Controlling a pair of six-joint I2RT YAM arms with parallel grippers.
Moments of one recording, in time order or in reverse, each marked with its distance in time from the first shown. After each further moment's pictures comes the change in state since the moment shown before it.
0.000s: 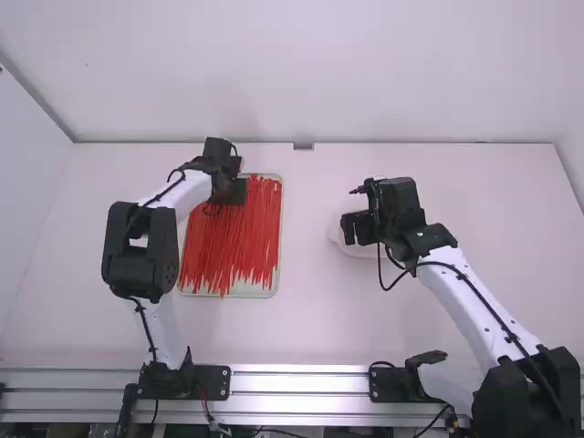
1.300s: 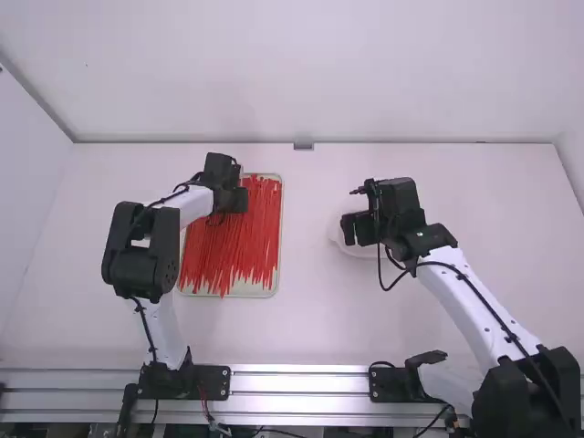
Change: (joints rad) left arm 0.000 0.000 -0.175 0.261 0.000 -0.051; right arm 0.000 0.000 0.000 -0.008 0.000 0.008
